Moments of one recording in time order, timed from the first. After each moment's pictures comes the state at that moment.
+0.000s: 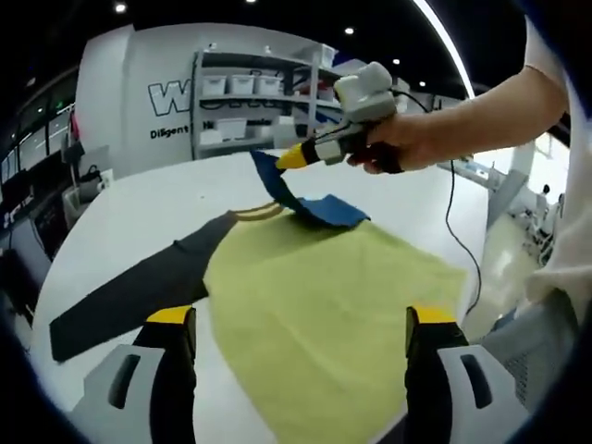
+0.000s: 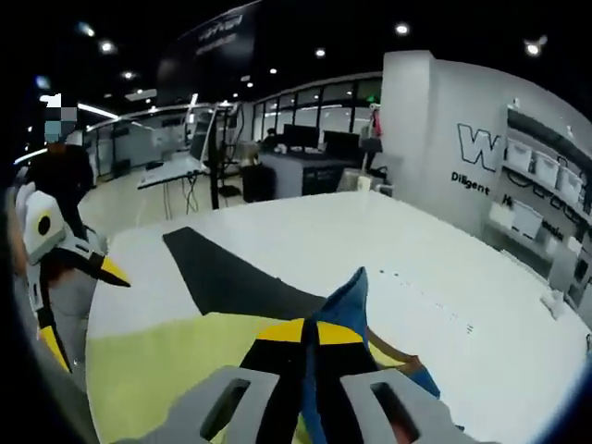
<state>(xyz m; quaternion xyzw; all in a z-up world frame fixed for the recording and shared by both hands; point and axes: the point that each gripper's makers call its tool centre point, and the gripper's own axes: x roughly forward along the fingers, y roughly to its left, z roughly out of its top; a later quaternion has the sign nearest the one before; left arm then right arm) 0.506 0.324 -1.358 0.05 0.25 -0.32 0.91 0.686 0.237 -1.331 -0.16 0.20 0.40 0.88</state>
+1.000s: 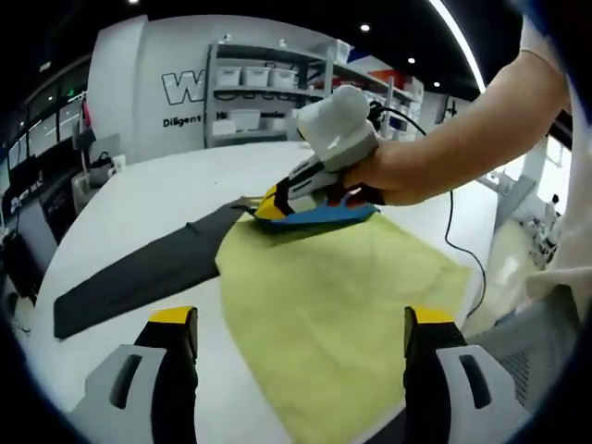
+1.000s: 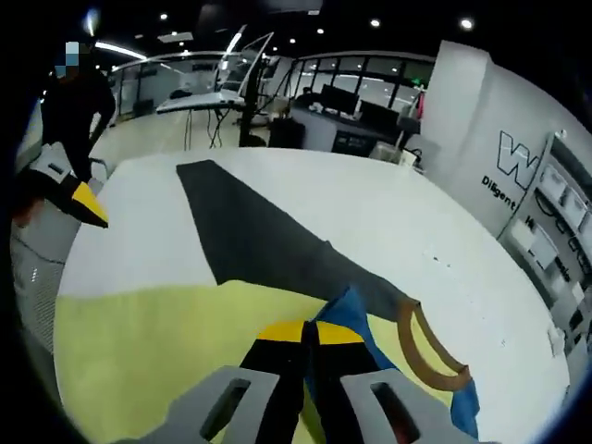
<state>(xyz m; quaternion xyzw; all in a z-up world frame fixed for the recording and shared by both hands) 0.500 0.339 -1.368 0.04 0.27 -0.30 0.92 0.678 0.299 -1.397 -0.26 0.24 0.43 0.83</state>
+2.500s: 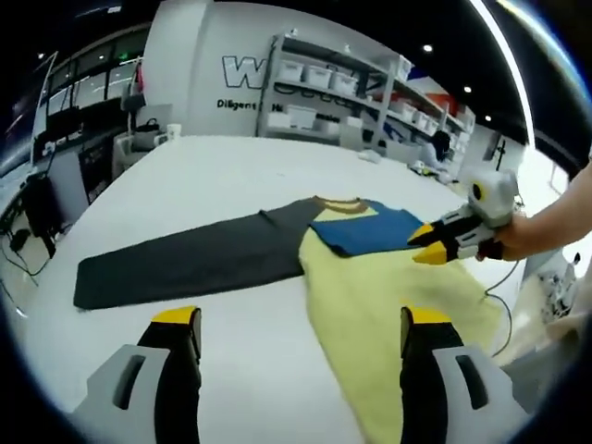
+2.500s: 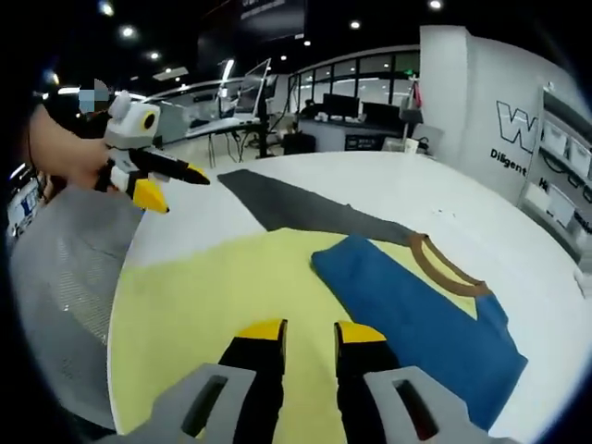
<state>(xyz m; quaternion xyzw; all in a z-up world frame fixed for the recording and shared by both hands) 0.559 0.440 -1.376 -0.06 0.28 -0.17 0.94 0.593 0.205 -1.404 -0.16 0.26 0.46 0.83</state>
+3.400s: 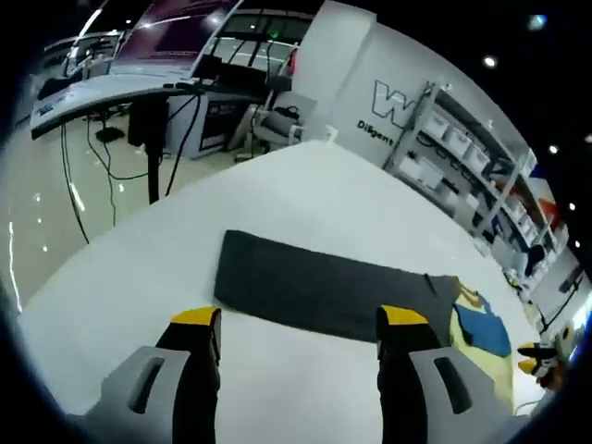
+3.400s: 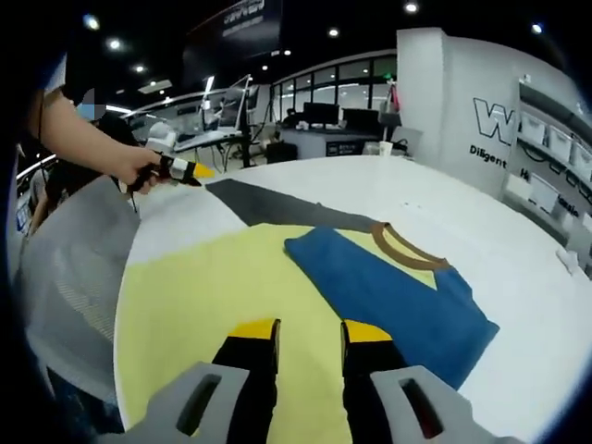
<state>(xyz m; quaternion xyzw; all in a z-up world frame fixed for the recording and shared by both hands) 0.594 0.618 -1.412 -0.24 0.27 0.10 0.93 0.591 0.156 -1.385 -0.14 0.25 0.44 0.85</state>
